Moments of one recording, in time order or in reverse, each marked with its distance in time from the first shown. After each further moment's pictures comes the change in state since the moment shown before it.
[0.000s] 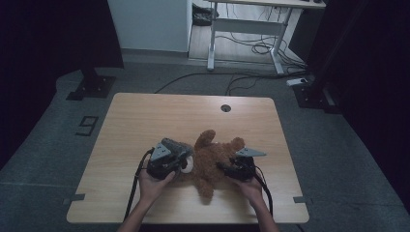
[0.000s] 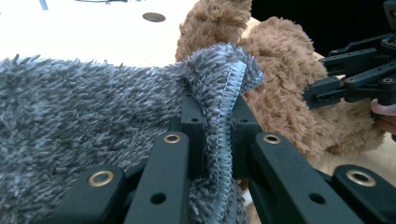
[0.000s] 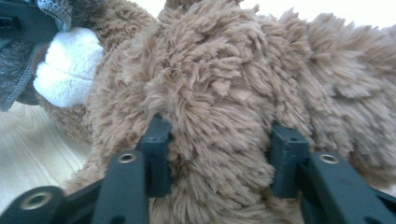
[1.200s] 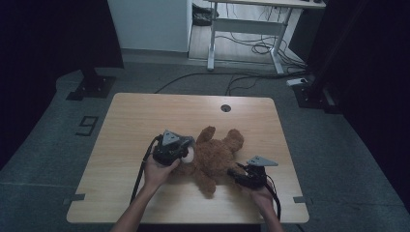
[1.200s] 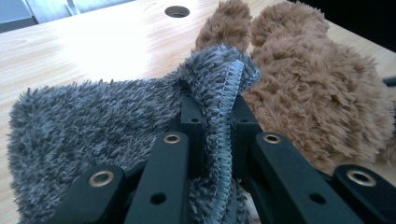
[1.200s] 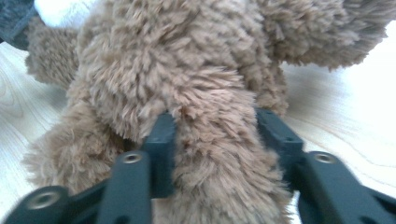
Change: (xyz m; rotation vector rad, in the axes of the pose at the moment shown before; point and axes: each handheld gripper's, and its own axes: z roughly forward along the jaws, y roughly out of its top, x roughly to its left) left arm 0.007 0.032 0.022 0.092 0.092 0.058; right arm -0.016 -0.029 -0.028 -0.013 -0.045 -0.004
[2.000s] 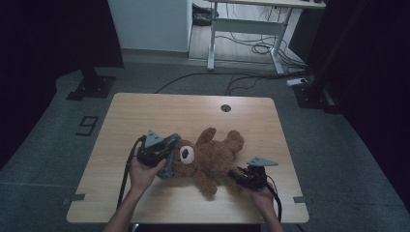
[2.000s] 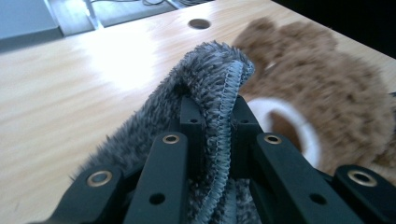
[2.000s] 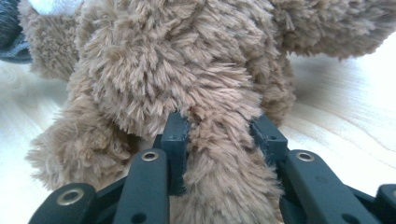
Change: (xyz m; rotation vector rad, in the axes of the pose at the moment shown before) left arm 0.013 0.007 -0.031 -0.029 0.057 0.017; right arm -0.001 -0.004 0.001 0.035 0.033 0.026
